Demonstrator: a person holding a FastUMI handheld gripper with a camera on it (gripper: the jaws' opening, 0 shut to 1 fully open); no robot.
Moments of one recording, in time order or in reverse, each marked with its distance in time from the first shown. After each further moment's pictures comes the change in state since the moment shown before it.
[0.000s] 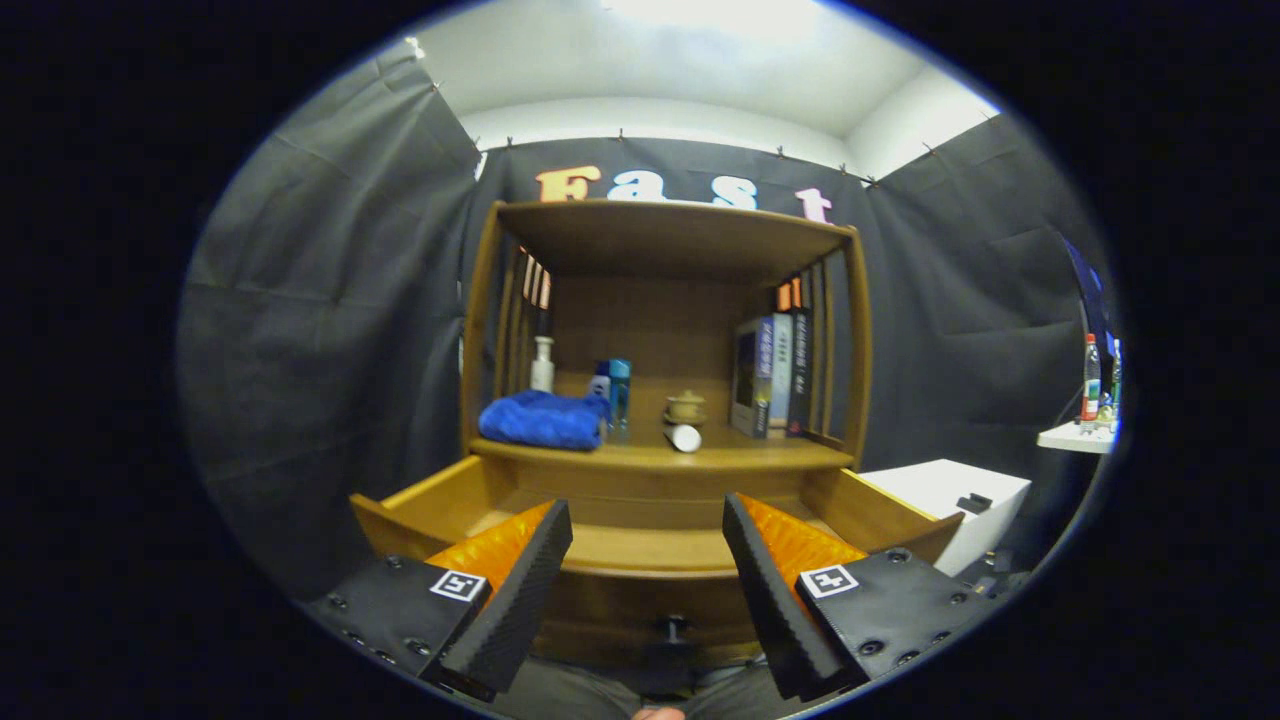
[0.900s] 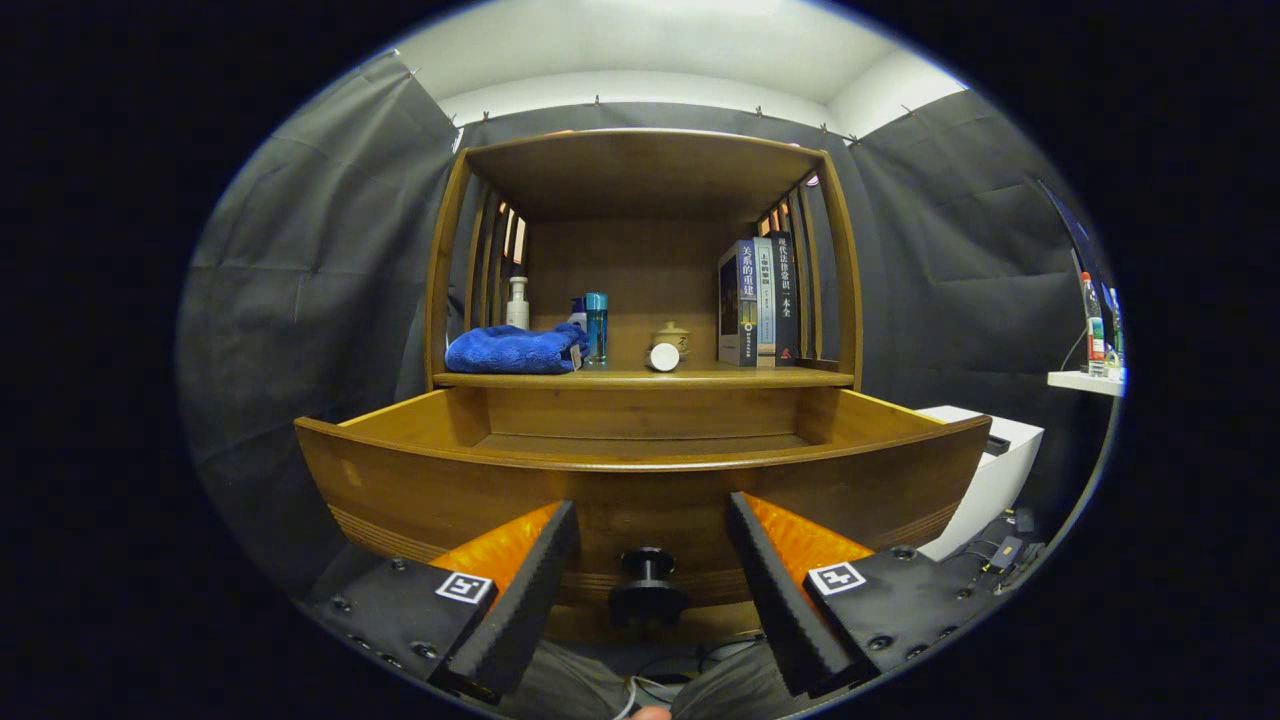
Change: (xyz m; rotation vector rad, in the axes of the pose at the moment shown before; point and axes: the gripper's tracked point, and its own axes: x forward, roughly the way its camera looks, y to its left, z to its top) arm 0.037 -0.016 -0.061 0.060 0.094 0.021
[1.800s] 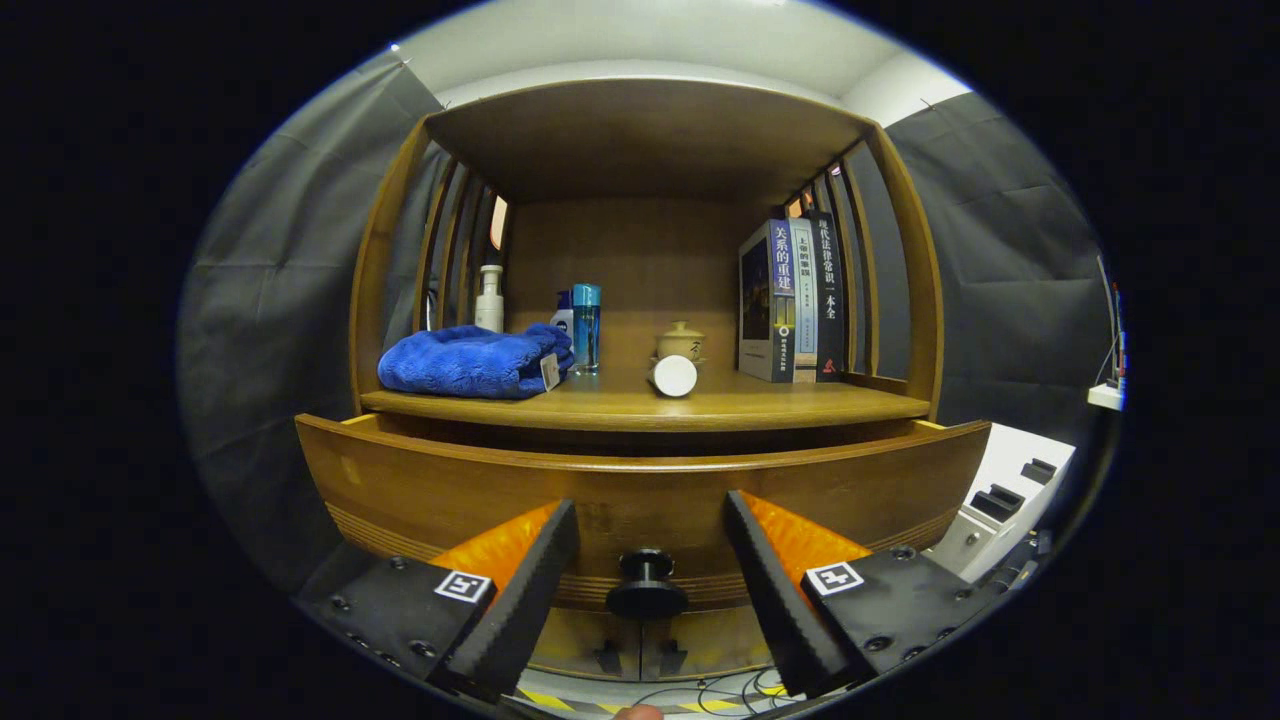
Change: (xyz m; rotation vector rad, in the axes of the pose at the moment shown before) arm 0.133 -0.001 0.014 0.019 0.039 0.010
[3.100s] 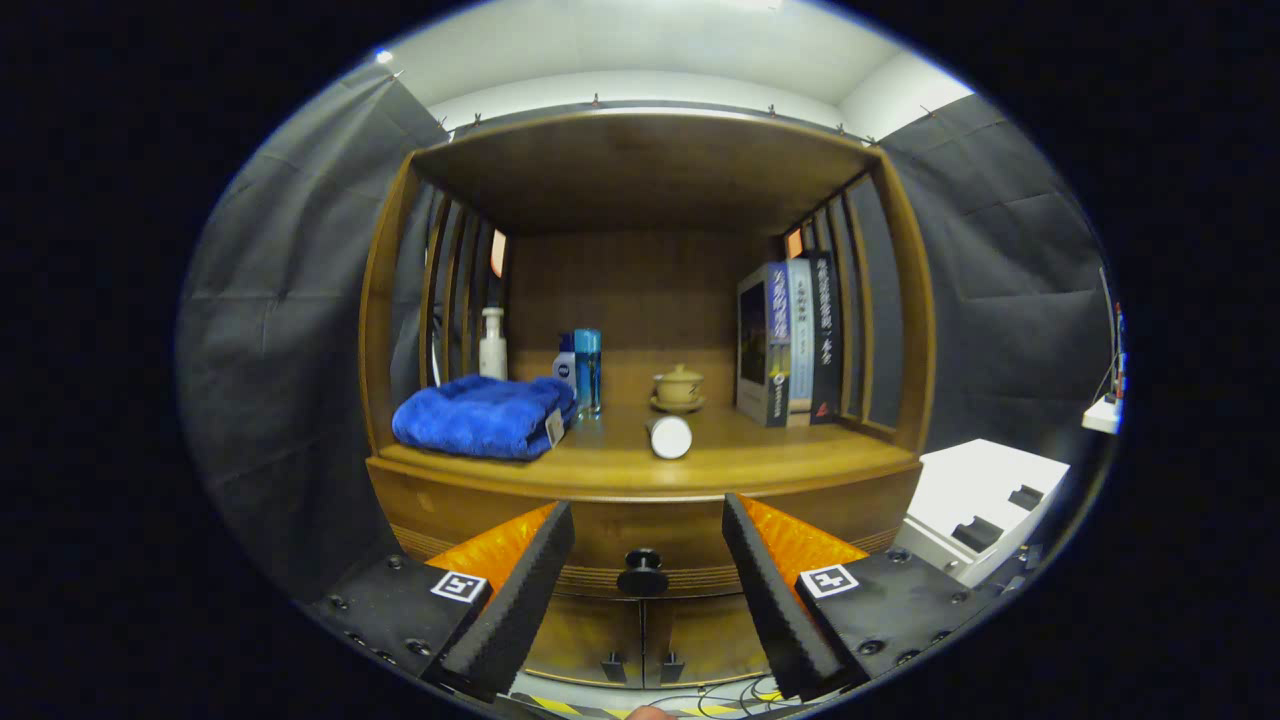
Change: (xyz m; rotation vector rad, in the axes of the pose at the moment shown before) arm -0.046 -0.012 0.101 0.011 -0.091 -0.001
